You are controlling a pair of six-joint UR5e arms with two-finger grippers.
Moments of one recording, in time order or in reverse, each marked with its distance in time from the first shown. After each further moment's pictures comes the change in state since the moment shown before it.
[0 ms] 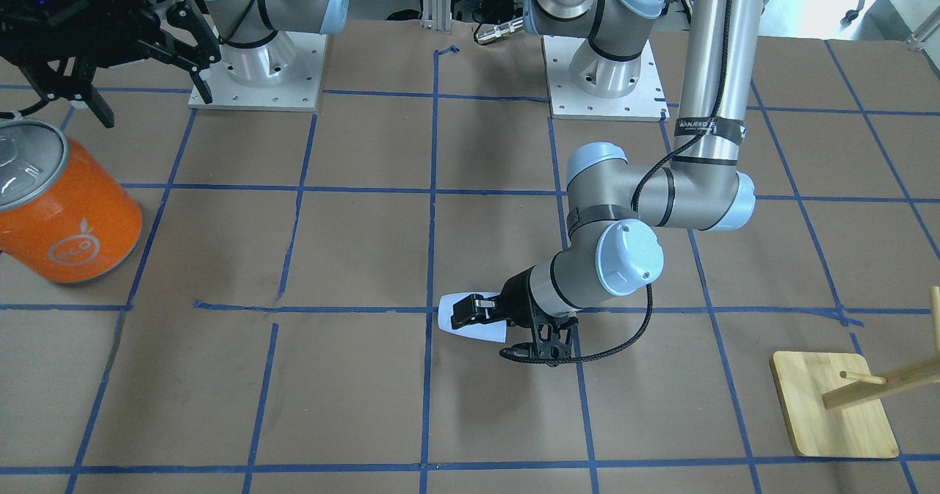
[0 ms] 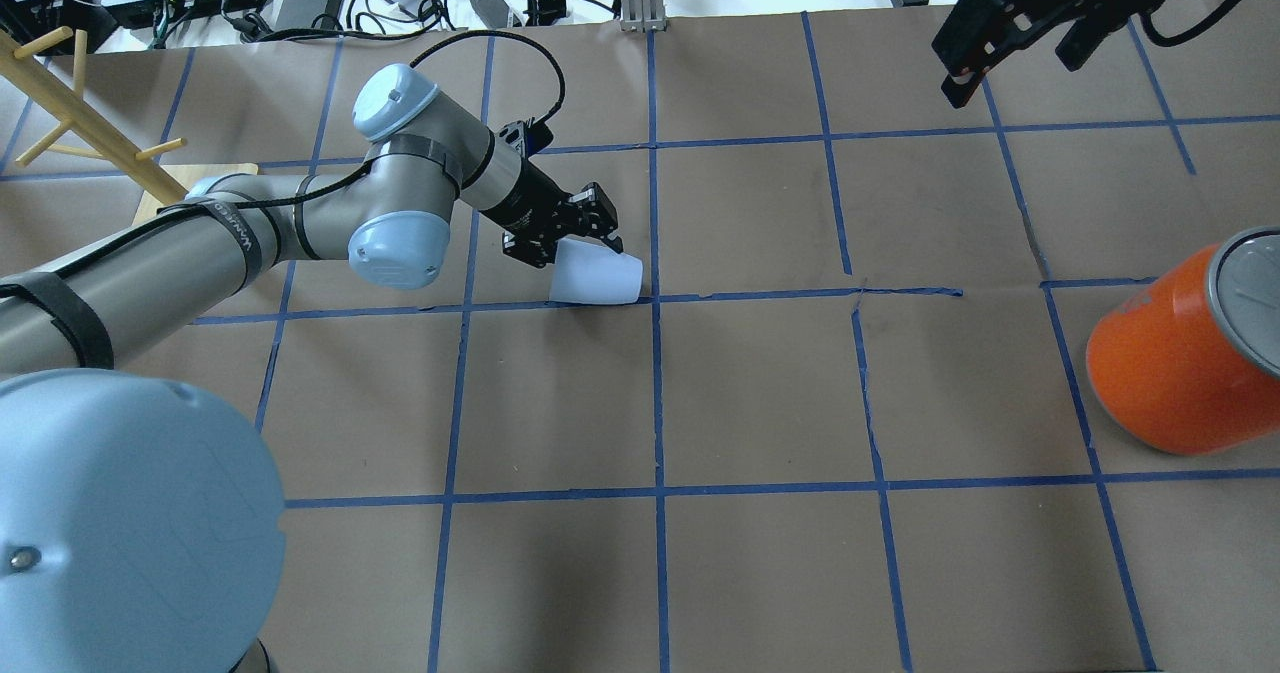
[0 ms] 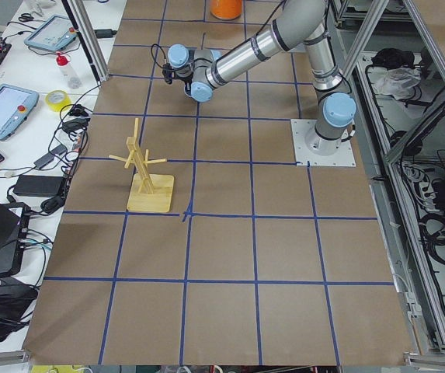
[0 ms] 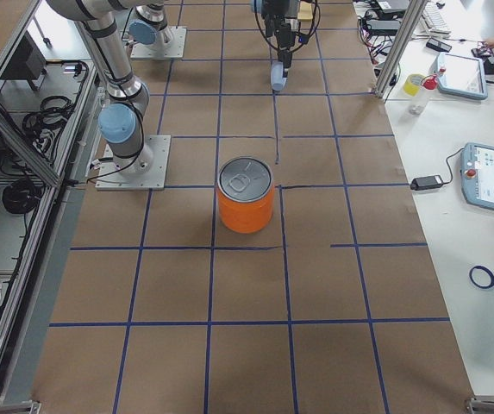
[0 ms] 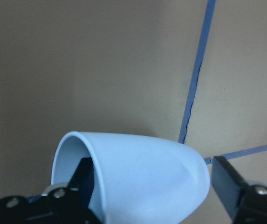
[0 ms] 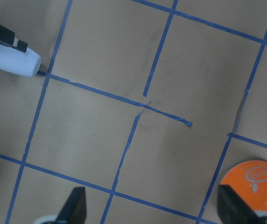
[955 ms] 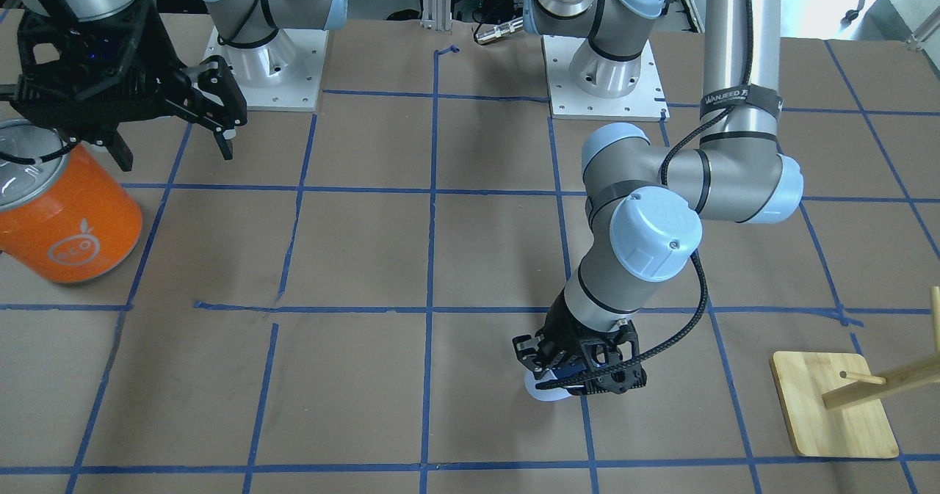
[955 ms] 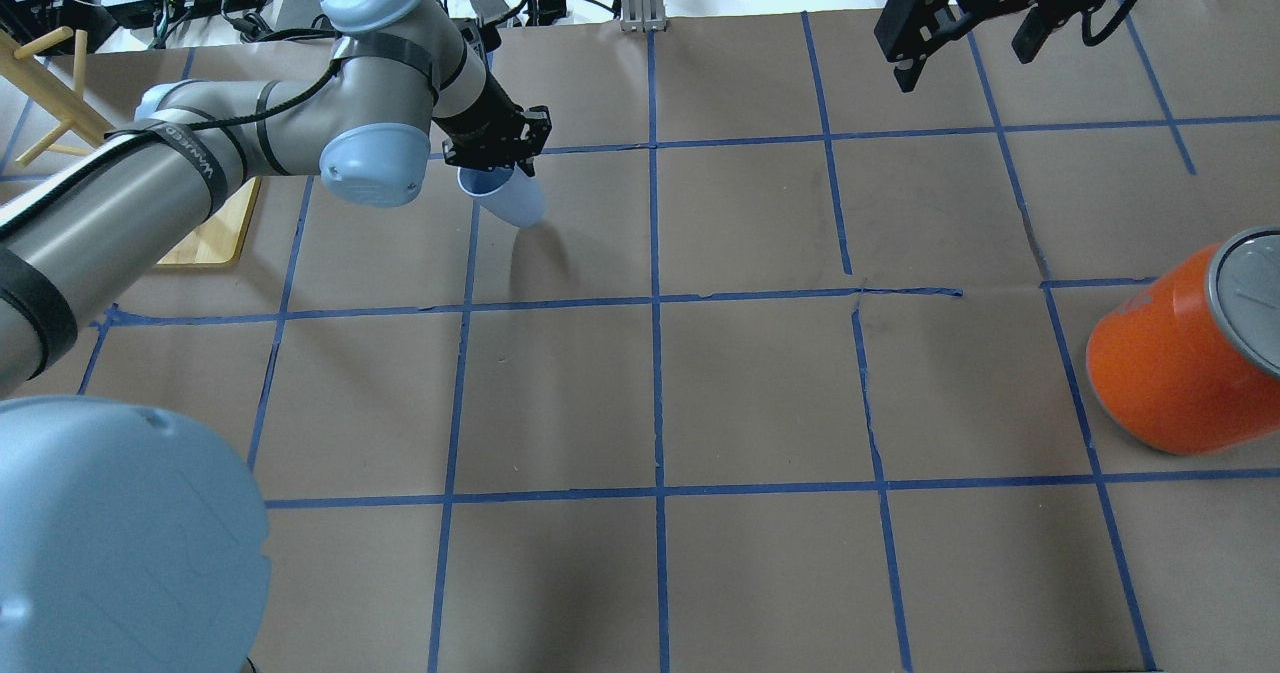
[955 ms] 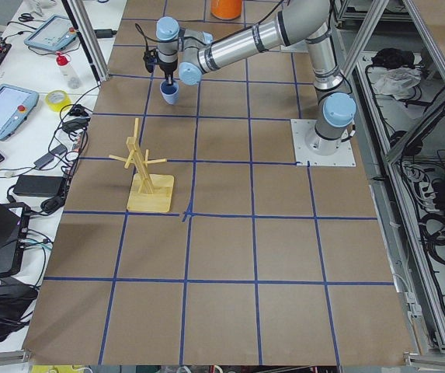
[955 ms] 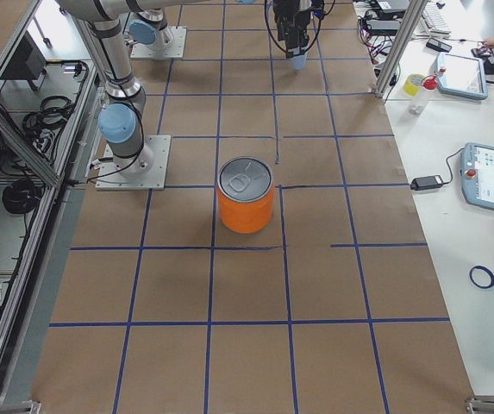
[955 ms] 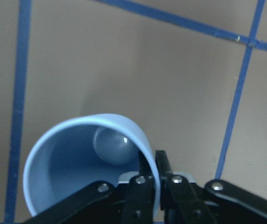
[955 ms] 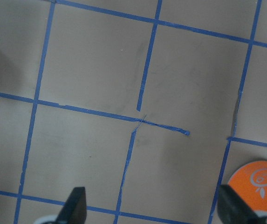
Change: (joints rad) left arm 0.000 0.040 0.207 -0.035 0.405 -0.028; right arm 0.068 0.060 0.007 -0.109 -0.068 0.156
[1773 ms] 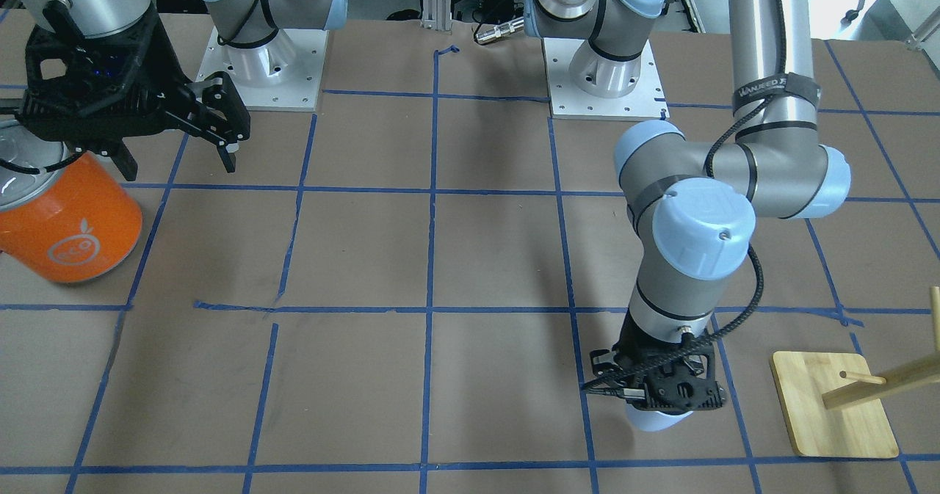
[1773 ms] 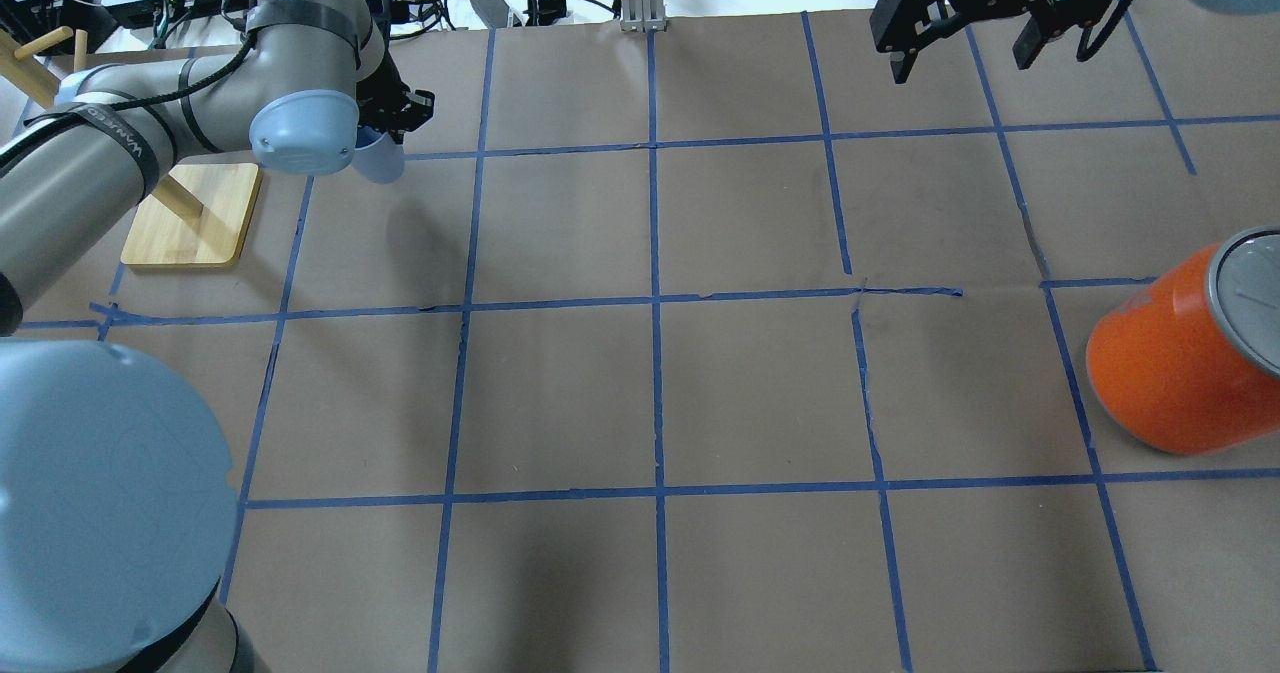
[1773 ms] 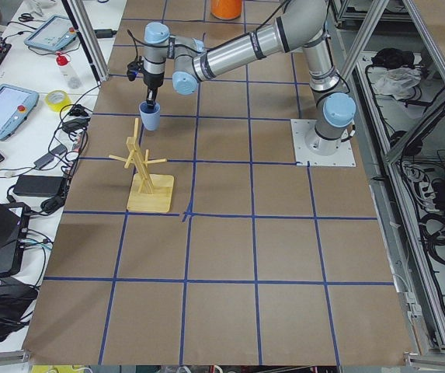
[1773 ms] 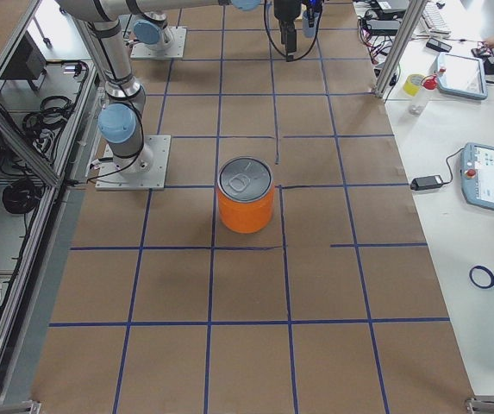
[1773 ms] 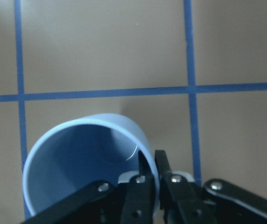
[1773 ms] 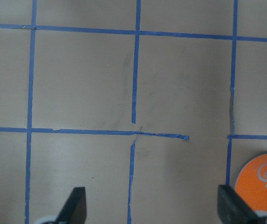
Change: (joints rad) left arm 0.114 -0.033 0.024 0.041 0.240 0.340; right arm 0.001 -0.013 0.042 -0.065 -0.012 0.173
